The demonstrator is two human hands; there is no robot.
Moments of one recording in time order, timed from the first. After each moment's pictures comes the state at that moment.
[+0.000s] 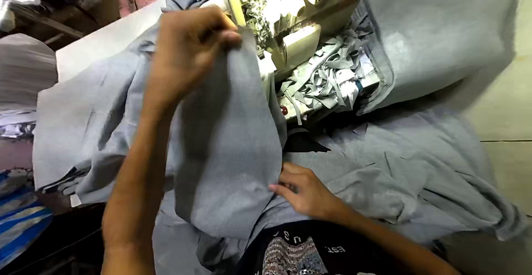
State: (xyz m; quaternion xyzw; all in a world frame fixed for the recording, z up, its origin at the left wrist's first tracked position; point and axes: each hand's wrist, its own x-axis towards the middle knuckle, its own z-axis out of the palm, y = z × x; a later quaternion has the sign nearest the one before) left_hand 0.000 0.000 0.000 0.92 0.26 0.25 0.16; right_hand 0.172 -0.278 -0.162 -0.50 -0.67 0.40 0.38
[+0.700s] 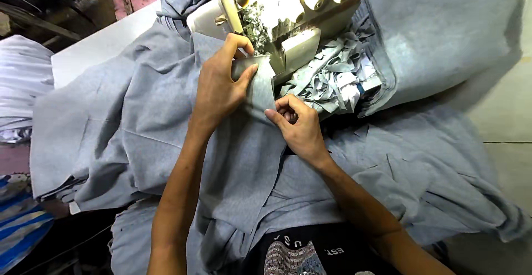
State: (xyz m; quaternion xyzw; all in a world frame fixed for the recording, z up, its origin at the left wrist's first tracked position) left_hand 0.029 -0.018 -0.068 0.87 0.35 0.28 0.18; right_hand 0.183 -0.157 -0.135 -0.61 -0.55 0.26 0.52
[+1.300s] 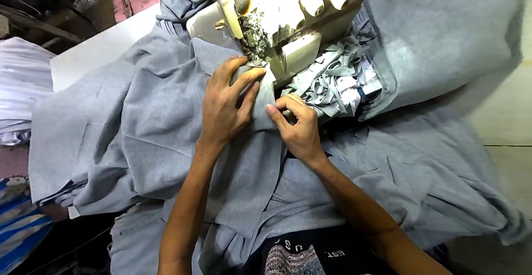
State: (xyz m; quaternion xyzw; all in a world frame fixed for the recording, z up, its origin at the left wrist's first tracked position) left_hand 0.020 -0.044 -0.096 0.89 0.34 0.29 0.11; right_hand 0.181 -0.143 -0.139 -0.58 -0.56 0.20 0.55
